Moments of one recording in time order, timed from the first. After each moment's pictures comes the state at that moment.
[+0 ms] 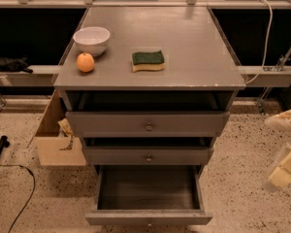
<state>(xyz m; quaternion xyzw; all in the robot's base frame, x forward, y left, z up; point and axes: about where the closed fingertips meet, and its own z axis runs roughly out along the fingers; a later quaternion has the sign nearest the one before) 0.374 -0.255 0.849 -0.50 0.84 0.16 0.17</state>
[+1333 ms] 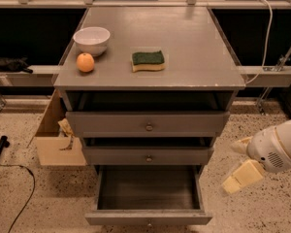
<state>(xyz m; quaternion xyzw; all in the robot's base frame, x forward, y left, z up) 0.395 -0.208 0.743 -0.42 0.85 0.26 0.18</state>
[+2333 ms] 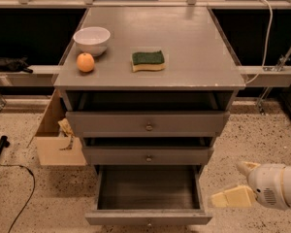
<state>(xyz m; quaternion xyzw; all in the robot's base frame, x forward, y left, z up) 0.379 -0.208 0.706 -0.28 0.87 0.25 0.31</state>
